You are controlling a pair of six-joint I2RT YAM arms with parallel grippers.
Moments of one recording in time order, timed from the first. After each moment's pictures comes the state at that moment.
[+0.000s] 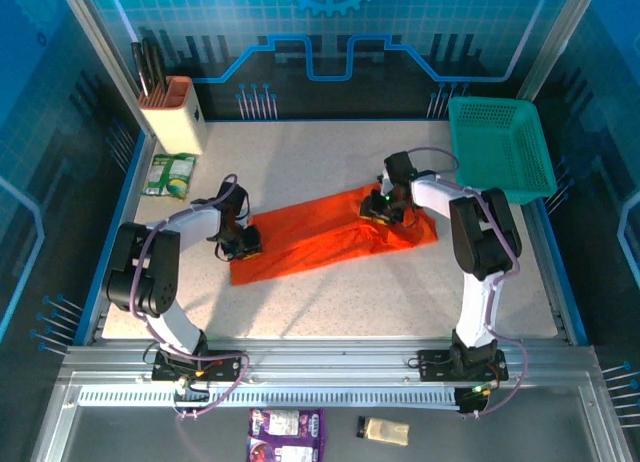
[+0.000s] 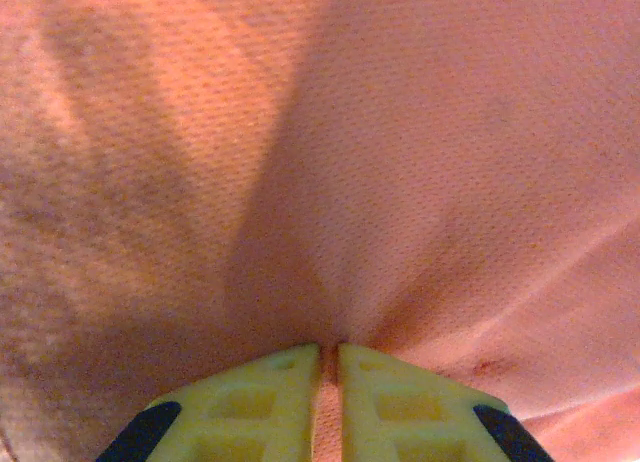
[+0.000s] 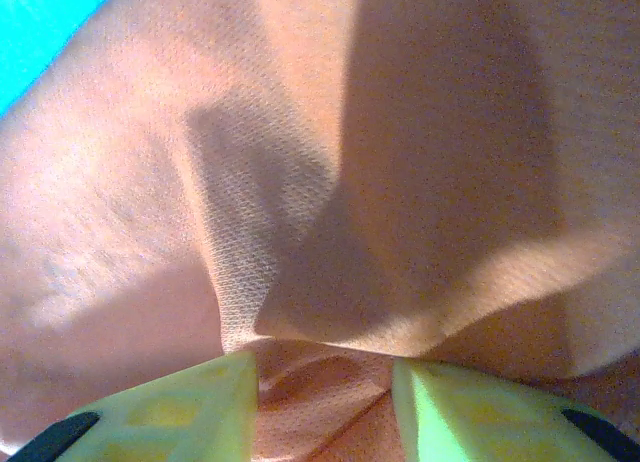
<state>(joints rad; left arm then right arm) -0.15 1.66 0.89 -0.61 0.28 -0.51 0.28 2.03 1.35 -0.51 -0.38 0.50</state>
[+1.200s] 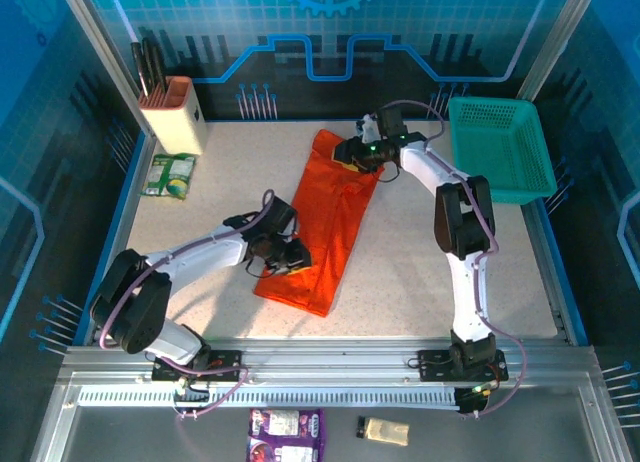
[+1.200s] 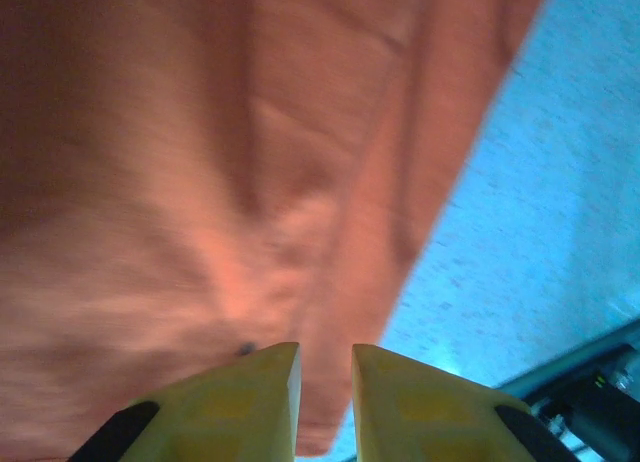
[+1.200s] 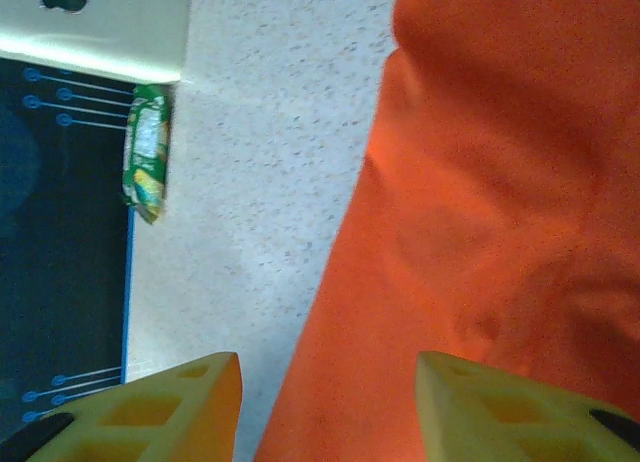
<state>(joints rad) -0.55 1.49 0.89 -0.57 0.35 -0.84 0.28 2.25 1.87 -0.46 -0.69 0.56</state>
